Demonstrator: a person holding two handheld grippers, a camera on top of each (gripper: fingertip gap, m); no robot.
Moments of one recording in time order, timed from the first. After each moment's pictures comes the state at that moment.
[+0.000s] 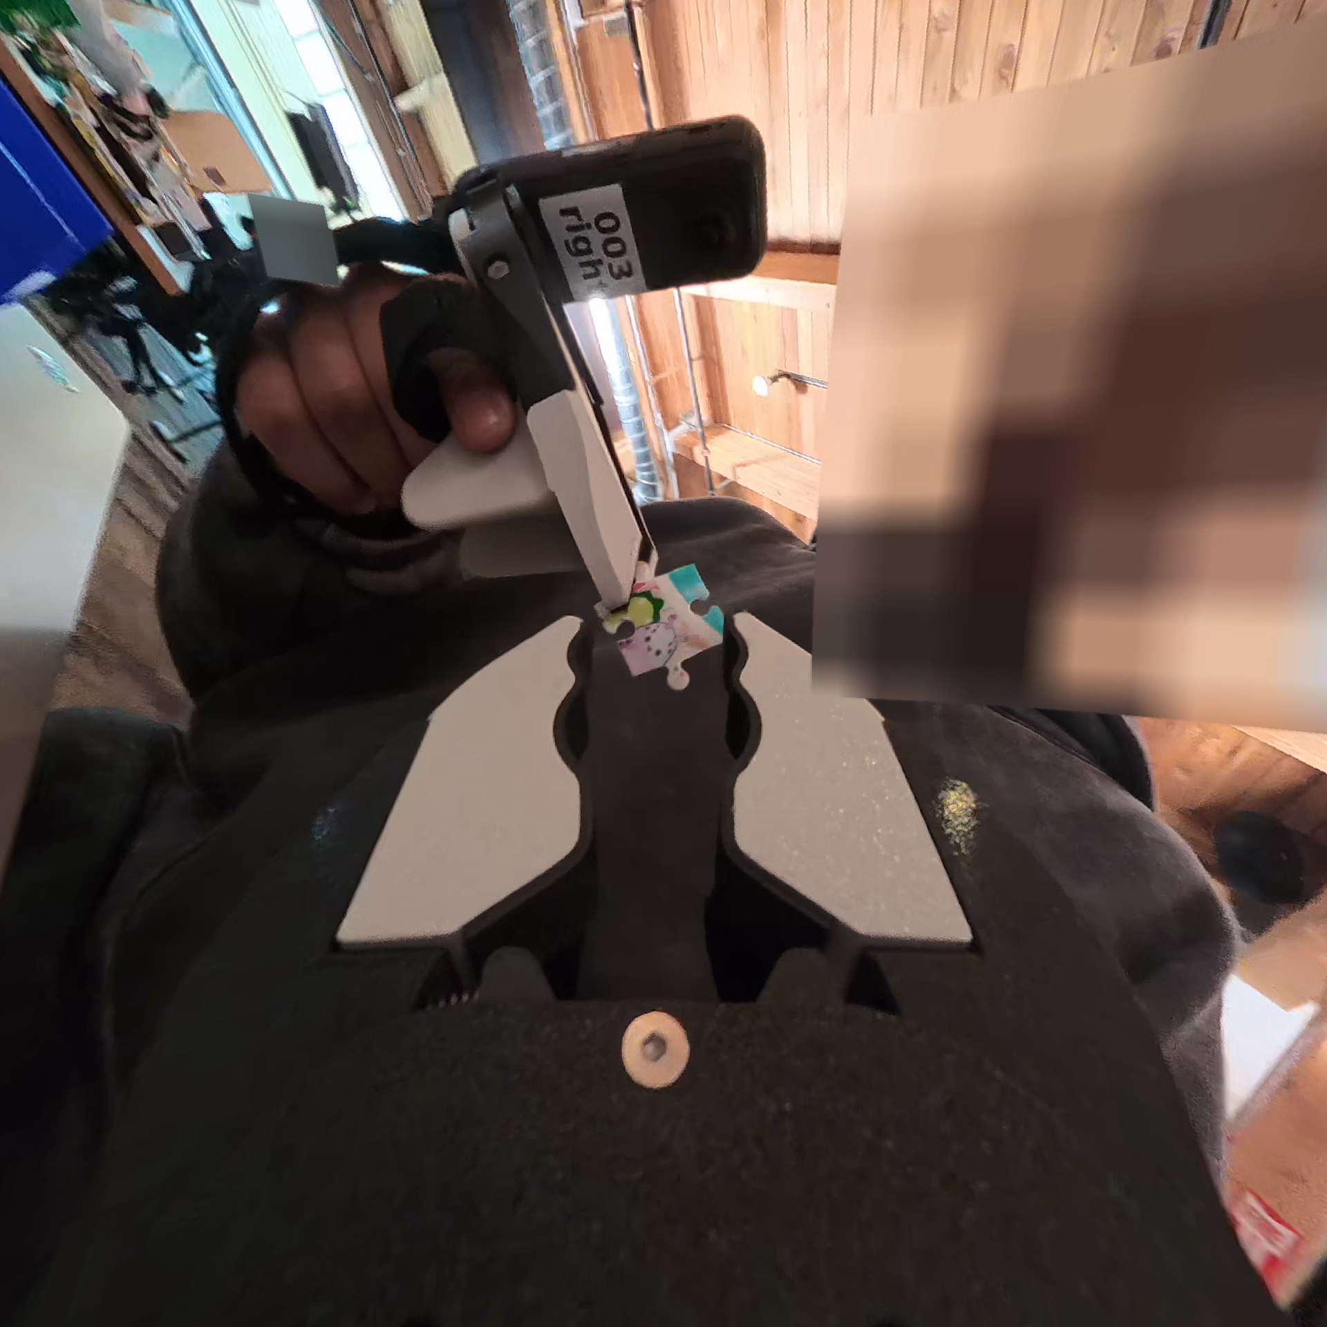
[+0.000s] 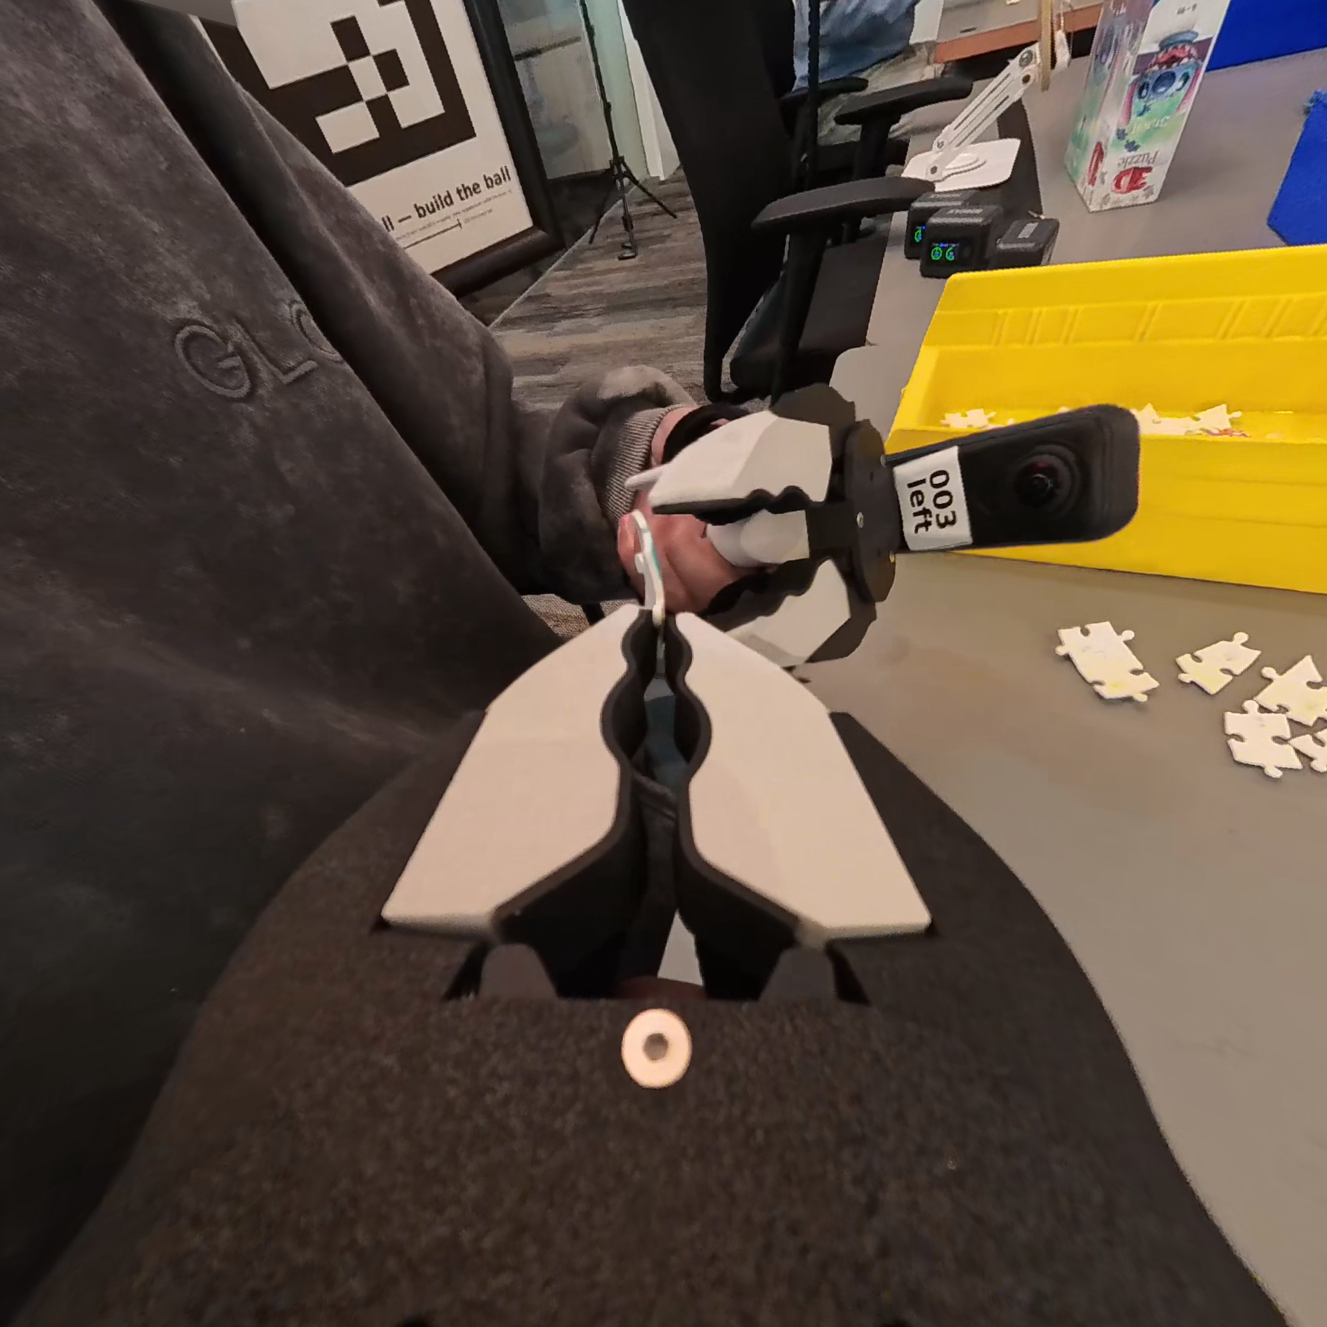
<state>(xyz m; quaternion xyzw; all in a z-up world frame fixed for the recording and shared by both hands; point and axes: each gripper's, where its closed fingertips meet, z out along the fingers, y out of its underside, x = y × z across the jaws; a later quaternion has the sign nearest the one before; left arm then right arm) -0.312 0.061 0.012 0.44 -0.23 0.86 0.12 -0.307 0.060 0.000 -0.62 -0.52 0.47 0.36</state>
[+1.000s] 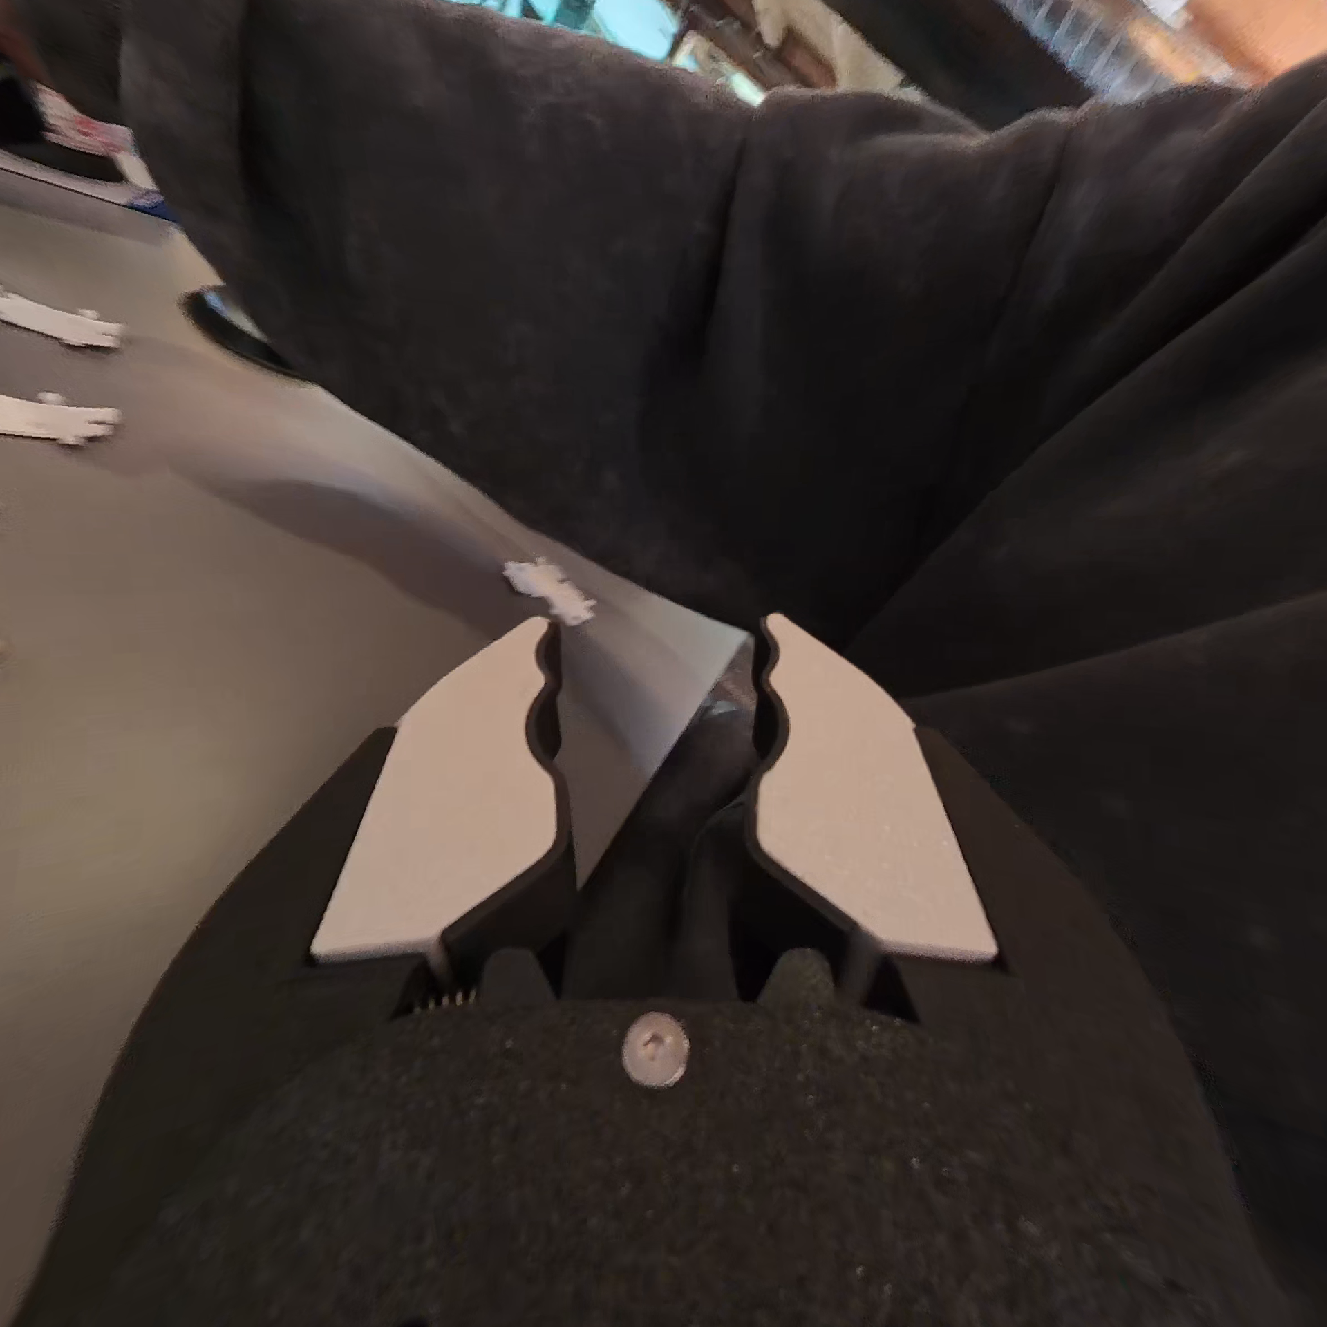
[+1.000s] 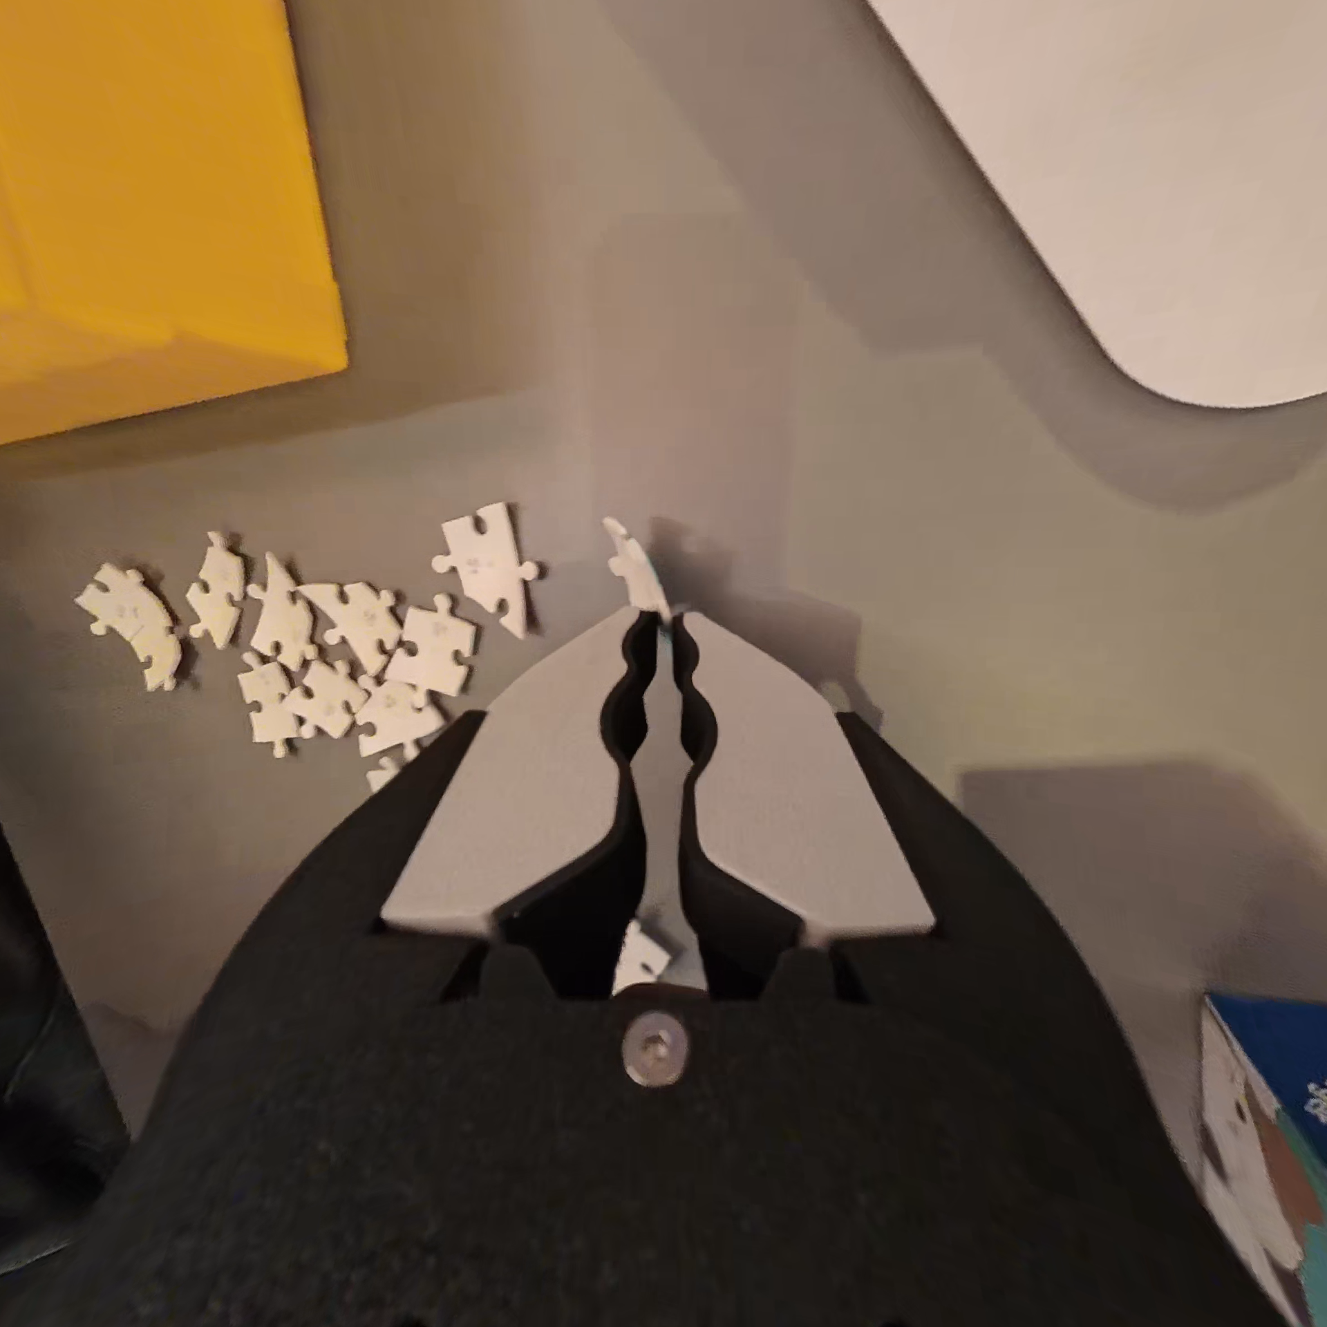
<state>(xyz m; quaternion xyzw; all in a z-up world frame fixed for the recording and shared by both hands) -0.376 0.107 -0.045 0.65 -0.31 0.61 -0.32 -0.299 0.482 -0.184 -0.85 -0.46 0.23 0.06</state>
